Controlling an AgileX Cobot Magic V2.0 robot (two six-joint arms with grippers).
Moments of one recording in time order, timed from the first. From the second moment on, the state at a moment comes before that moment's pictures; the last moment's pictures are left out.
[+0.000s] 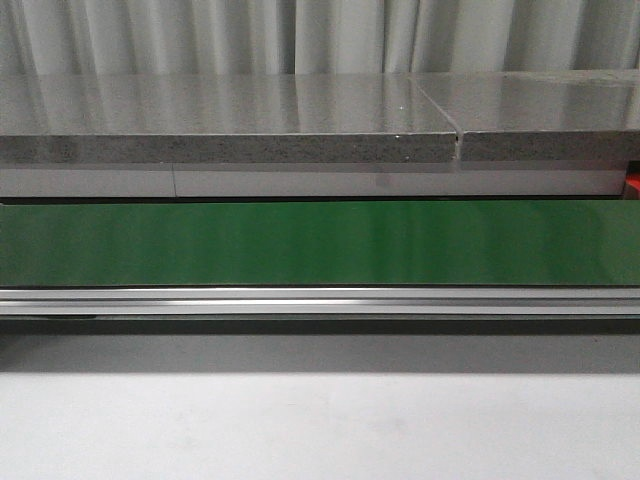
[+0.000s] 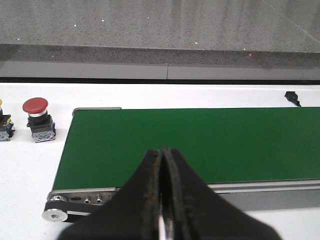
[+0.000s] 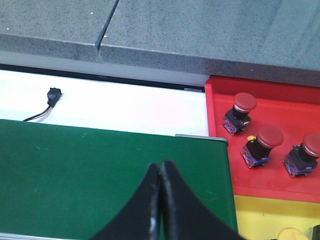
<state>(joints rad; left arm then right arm) -0.04 0.32 -0.42 -0.24 0.48 0.17 -0.21 0.75 -0.65 0.35 0.40 -0.44</state>
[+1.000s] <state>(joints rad) -0.04 0.32 -0.42 -0.24 0.50 0.17 -0.21 0.75 -0.65 0.36 0.40 -0.44</state>
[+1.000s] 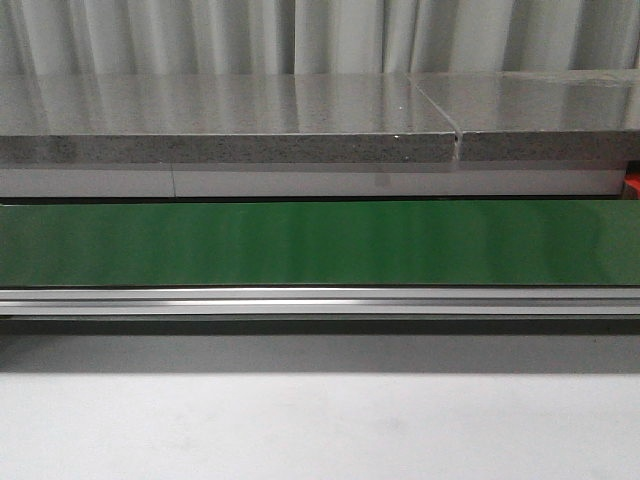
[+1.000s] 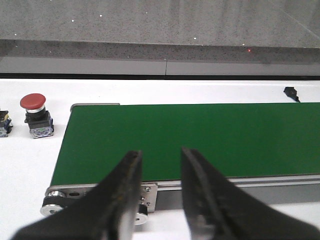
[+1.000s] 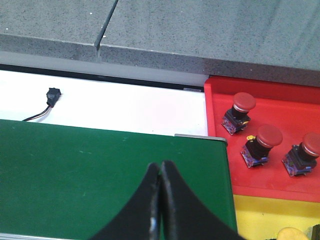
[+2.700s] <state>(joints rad) 0.26 1.85 -1.46 -0.17 0.66 -0.01 -0.21 0.75 -0.65 0.36 0.40 -0.44</state>
